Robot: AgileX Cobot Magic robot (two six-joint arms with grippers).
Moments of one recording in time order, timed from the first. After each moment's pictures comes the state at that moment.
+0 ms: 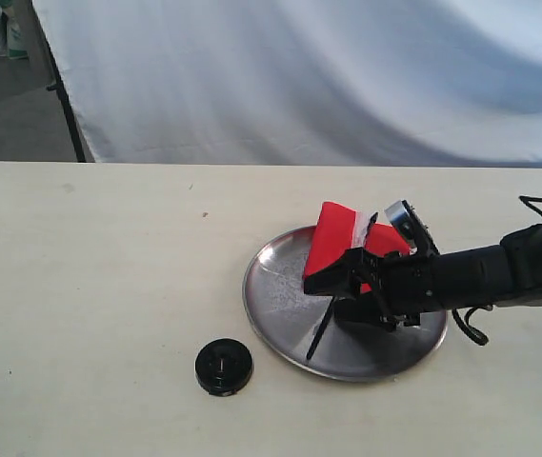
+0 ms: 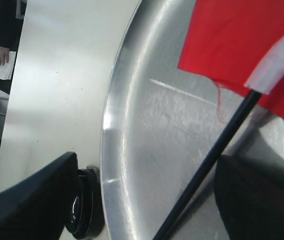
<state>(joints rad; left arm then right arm) 0.24 0.00 0.00 -0.14 0.36 0.06 0.23 2.17 -1.00 1.60 0.92 -1.36</state>
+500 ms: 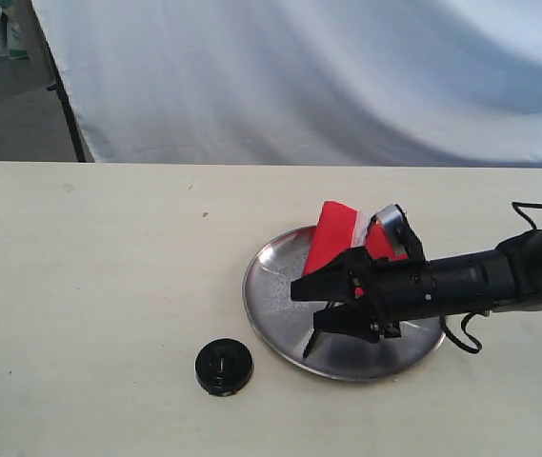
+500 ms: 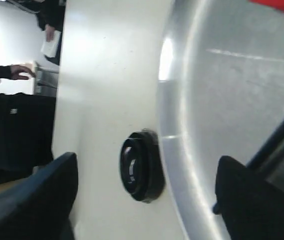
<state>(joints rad) 0.24 0.00 0.00 -0.14 0.36 0.06 0.23 2.18 -1.00 1.57 1.13 -1.31</state>
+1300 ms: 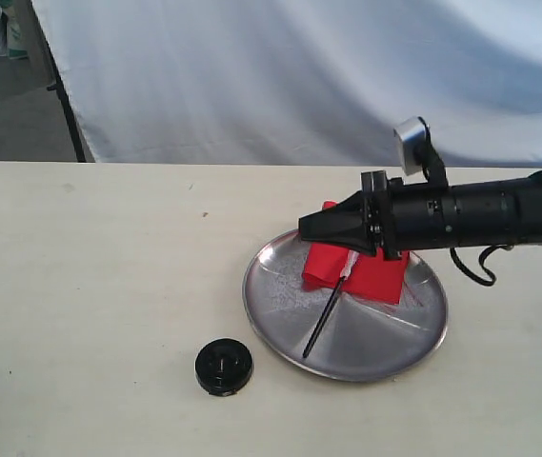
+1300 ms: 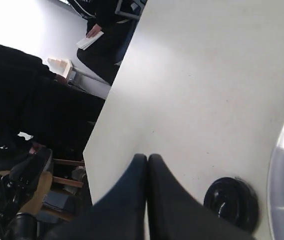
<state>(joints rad) 0.24 0.00 0.00 -0.14 0.36 0.06 0.23 1.95 -1.03 1.57 1.20 -1.28</state>
